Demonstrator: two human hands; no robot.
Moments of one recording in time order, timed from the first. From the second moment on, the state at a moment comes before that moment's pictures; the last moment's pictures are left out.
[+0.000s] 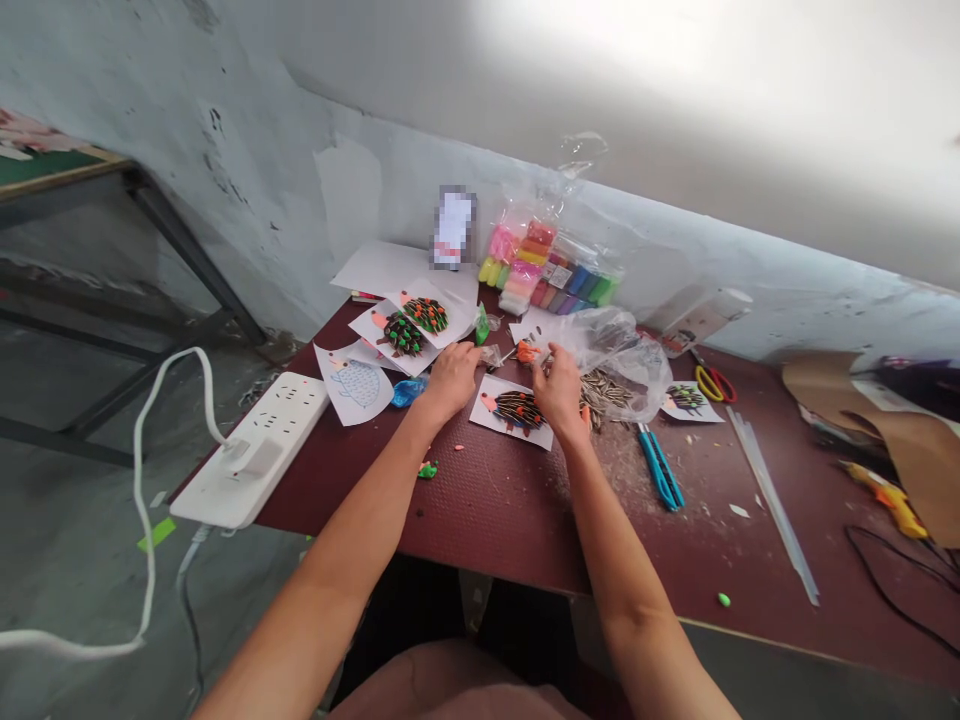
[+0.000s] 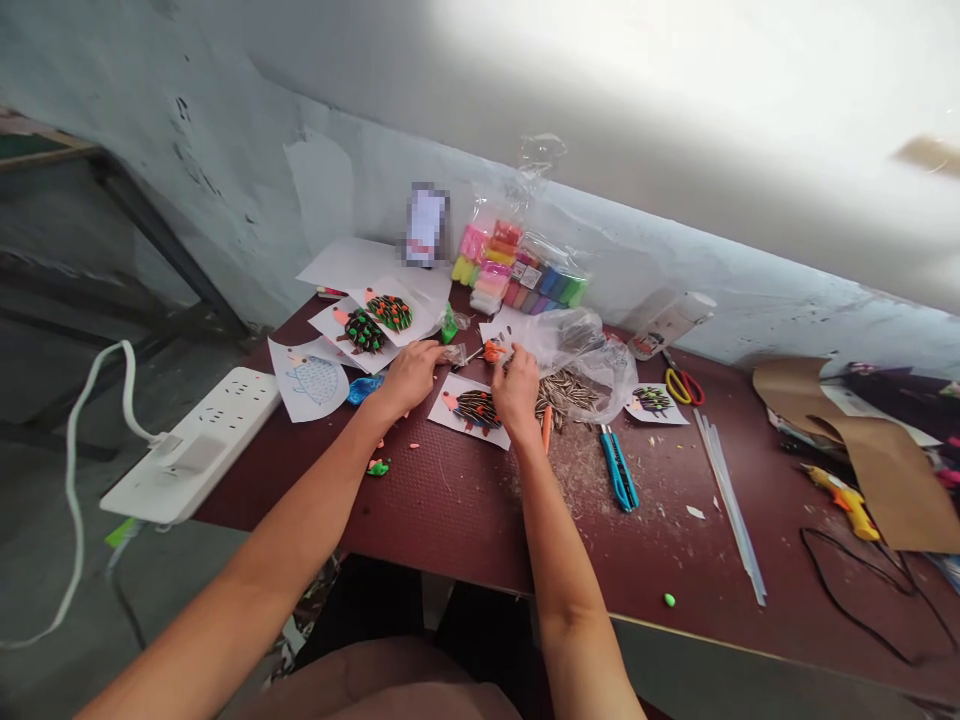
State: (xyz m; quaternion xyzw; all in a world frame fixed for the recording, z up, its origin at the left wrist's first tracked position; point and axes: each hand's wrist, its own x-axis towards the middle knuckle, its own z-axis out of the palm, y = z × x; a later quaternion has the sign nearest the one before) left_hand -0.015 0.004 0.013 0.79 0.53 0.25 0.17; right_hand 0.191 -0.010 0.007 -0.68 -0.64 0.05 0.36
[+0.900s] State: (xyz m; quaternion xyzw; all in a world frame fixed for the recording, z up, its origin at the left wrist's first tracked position) left_hand -0.048 0.014 0.039 0.61 0.55 0.47 0.31; right_hand 0.089 -0.014 0.037 -0.56 -0.81 0.03 0.14
